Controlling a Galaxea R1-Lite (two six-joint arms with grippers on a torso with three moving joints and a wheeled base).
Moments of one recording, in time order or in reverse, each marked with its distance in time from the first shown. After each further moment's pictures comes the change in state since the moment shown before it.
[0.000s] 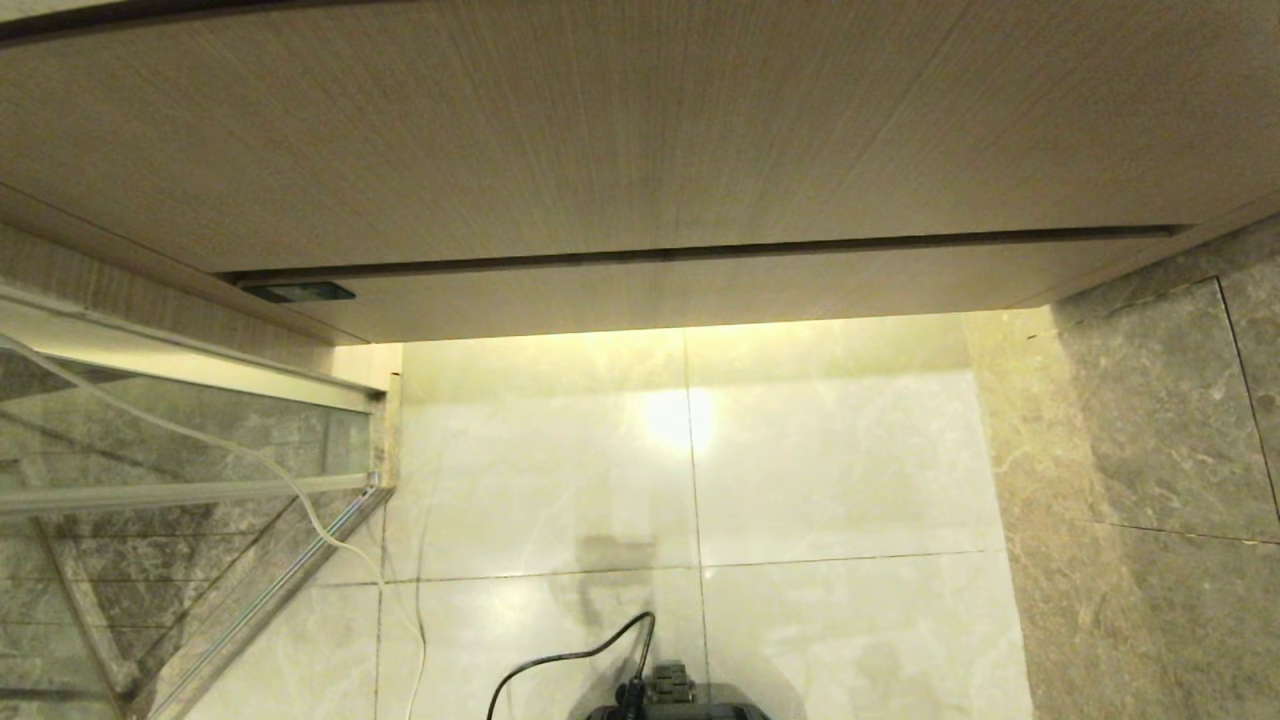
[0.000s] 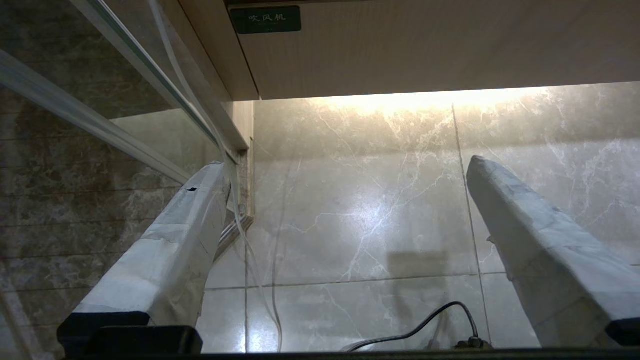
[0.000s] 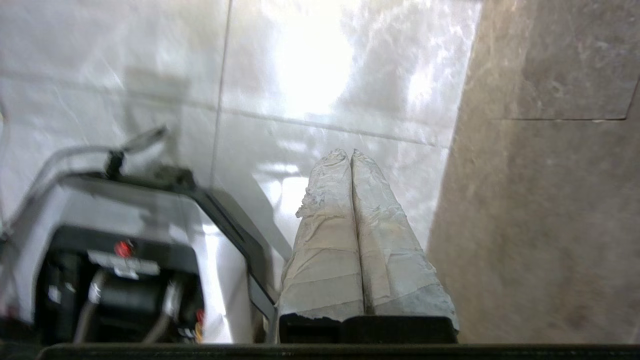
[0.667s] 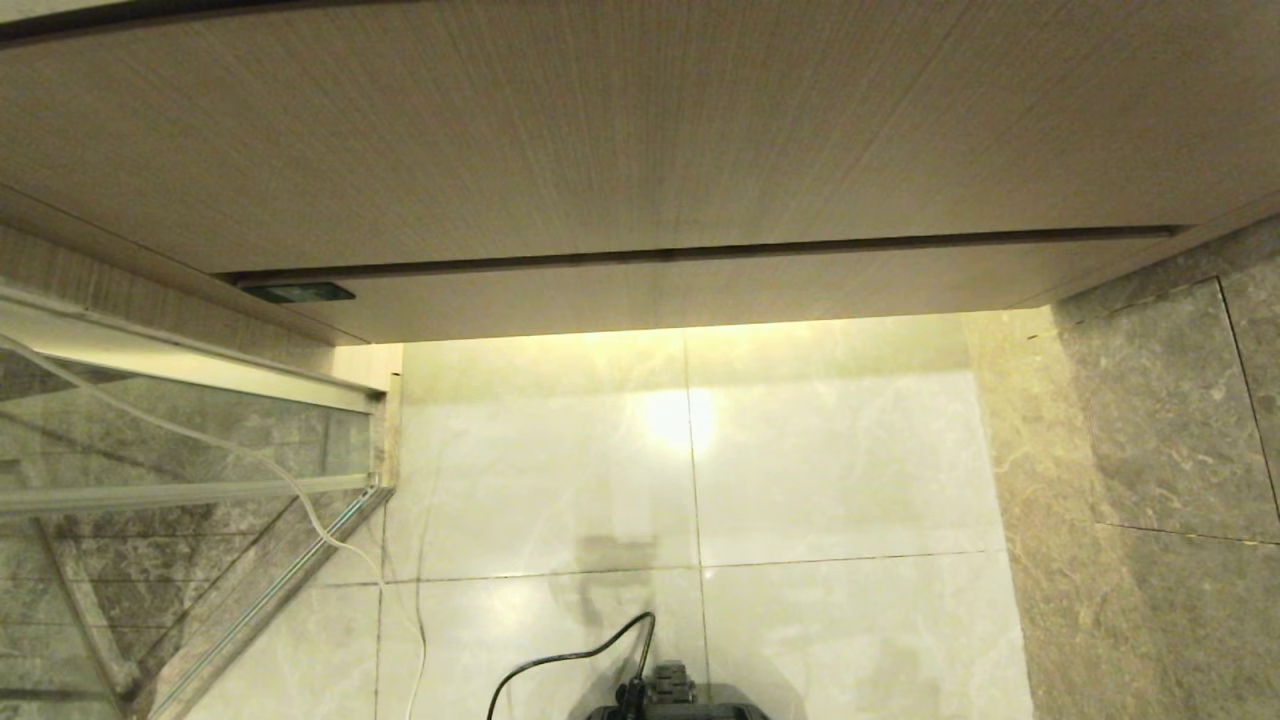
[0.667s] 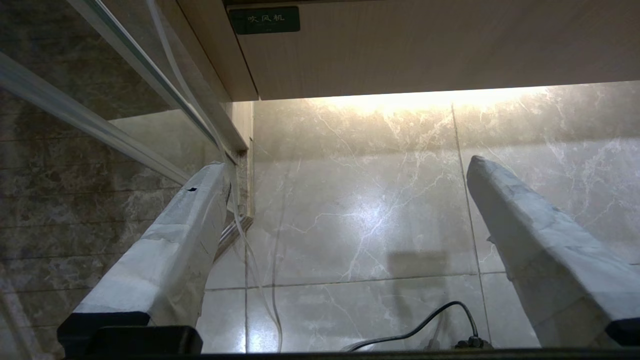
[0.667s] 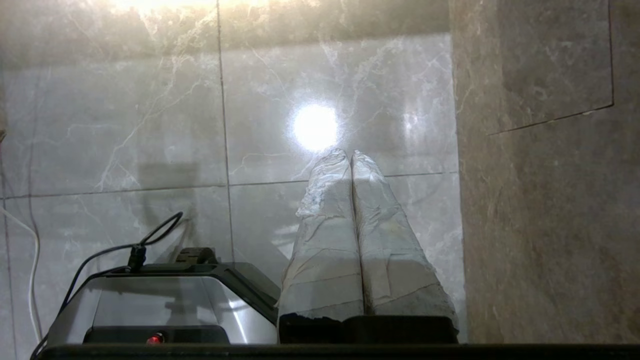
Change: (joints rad) left arm 0.000 0.000 0.000 0.000 -0.001 0.000; right arm 0.009 -0.082 0.109 -0.203 -0.079 0.204
